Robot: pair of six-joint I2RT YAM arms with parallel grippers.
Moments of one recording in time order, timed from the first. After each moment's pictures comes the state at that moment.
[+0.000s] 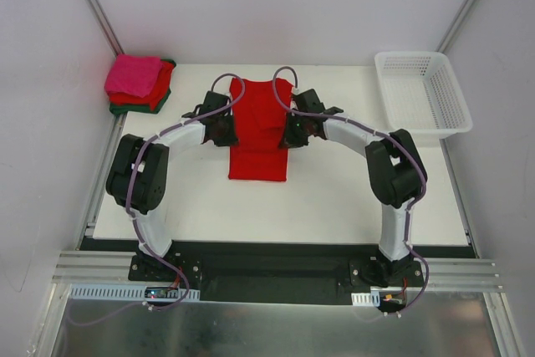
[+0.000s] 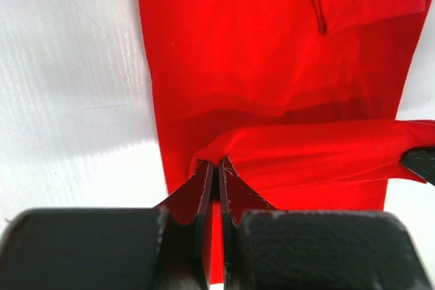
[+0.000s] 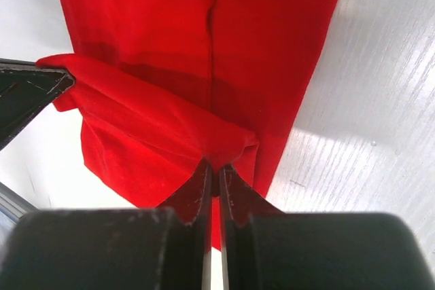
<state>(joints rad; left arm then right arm) -0.34 1.81 1.18 -0.31 0.12 -0.45 0.54 1.99 1.43 -0.40 -0.25 0.56</state>
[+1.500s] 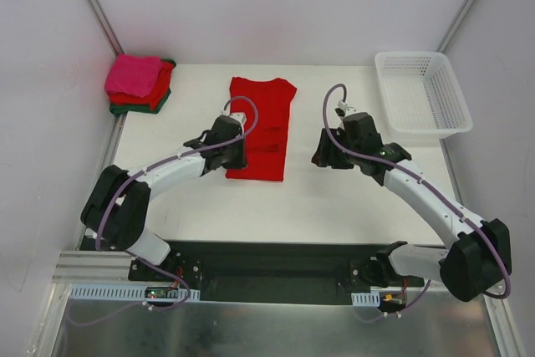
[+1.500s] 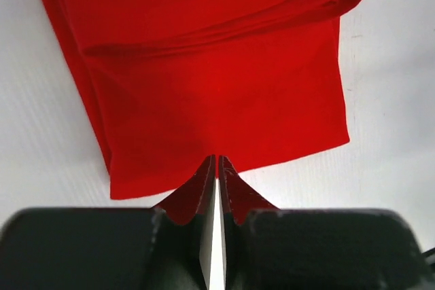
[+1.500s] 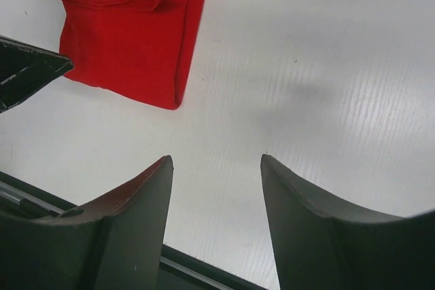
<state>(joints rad) -0.54 1.50 0.89 -0.25 0.05 -0.46 0.50 1.24 0.96 -0.51 -0.08 0.46</state>
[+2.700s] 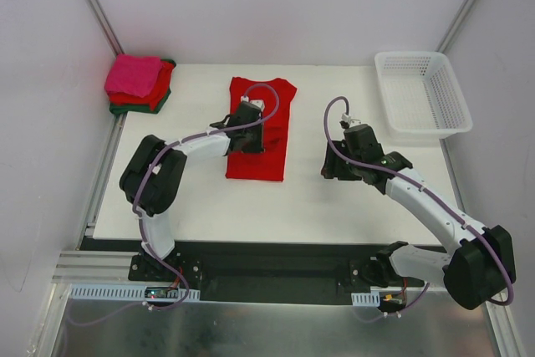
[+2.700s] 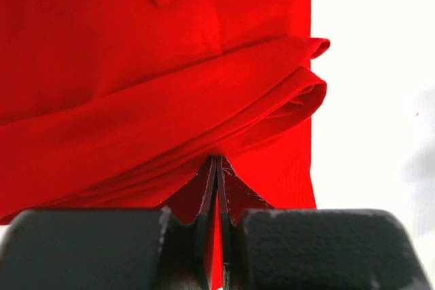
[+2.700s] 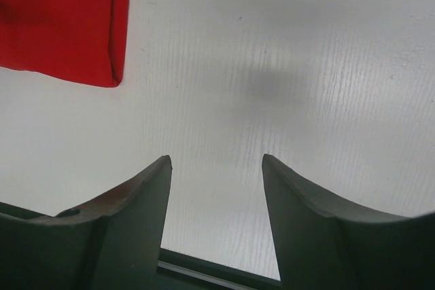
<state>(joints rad) -0.57 1.85 1.18 -0.19 0.04 -0.46 0.51 1.16 0.85 -0.58 0.03 0.45</state>
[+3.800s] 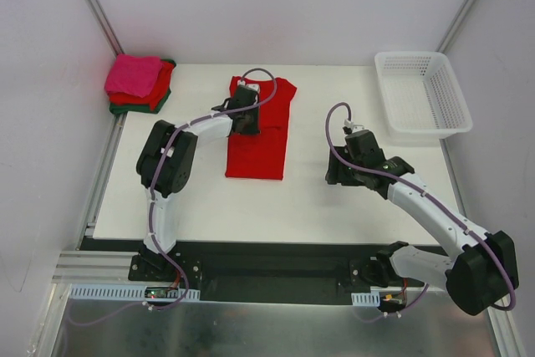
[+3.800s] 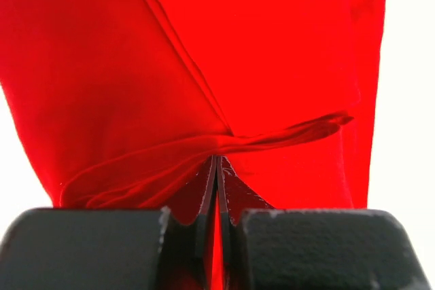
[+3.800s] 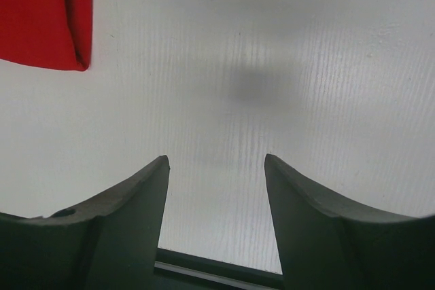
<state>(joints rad) -0.47 2.06 1.41 -0.21 0.00 -0.36 0.51 1.13 0.81 -0.61 0.07 0.44</state>
